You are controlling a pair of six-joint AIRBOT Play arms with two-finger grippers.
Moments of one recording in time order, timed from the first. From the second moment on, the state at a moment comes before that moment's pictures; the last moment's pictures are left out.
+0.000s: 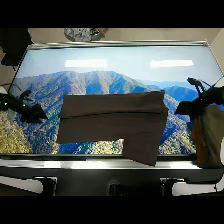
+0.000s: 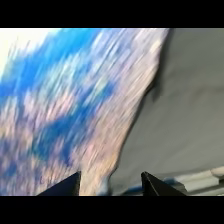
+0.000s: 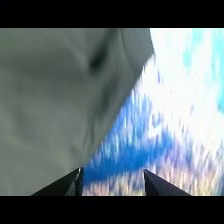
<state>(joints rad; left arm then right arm) 0.41 -1.66 1.37 1.20 -1.64 -1.40 -0.38 -1.57 1.43 -1.27 1.53 1.03</state>
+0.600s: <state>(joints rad) 0.44 -1.40 0.76 1.08 -1.33 -1.32 -0.40 -1.48 1.22 -1.24 1.51 0.95</state>
